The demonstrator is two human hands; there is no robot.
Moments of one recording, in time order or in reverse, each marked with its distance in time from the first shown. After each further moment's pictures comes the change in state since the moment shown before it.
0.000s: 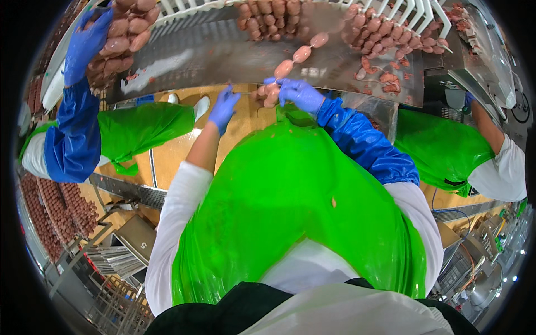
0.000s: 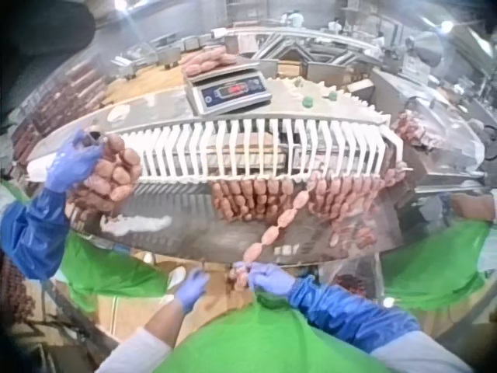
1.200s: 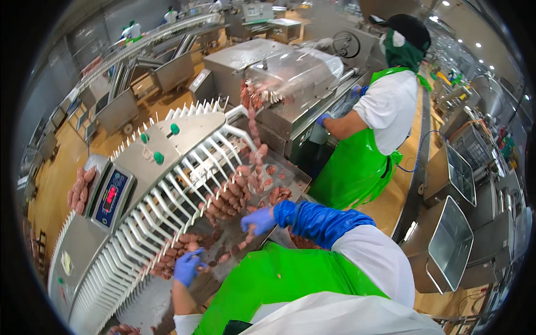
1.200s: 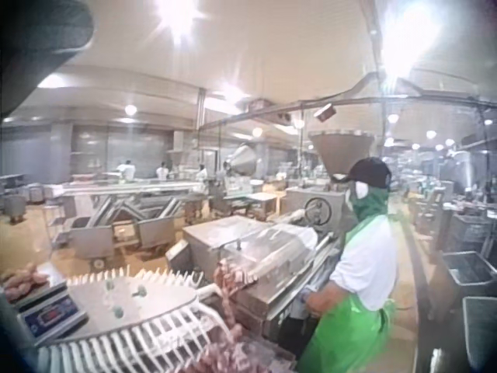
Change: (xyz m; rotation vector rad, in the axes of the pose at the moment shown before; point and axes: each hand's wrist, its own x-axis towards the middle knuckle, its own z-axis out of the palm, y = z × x) left_hand 0.090 0.226 0.149 0.303 -0.665 0.179; right_hand -0.103 -0.095 -0.249 -0.892 0.115 0.209
